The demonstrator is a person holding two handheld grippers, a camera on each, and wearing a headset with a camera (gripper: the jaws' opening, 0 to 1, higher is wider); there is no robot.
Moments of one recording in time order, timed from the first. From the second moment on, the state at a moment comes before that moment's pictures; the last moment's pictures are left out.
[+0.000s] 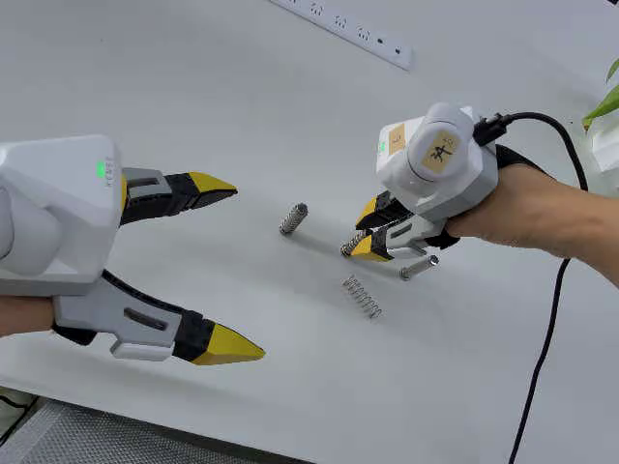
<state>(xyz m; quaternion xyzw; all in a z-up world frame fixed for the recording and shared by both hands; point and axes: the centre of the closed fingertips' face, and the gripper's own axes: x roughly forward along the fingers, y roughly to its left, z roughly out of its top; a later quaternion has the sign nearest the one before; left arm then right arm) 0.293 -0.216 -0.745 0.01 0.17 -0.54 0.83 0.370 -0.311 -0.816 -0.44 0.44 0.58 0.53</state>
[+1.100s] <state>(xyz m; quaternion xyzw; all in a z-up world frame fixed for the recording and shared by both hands) 0.290 -0.213 -0.740 0.05 0.19 -0.54 0.82 0.358 -0.324 -0.755 -0.33 0.36 0.57 0.66</state>
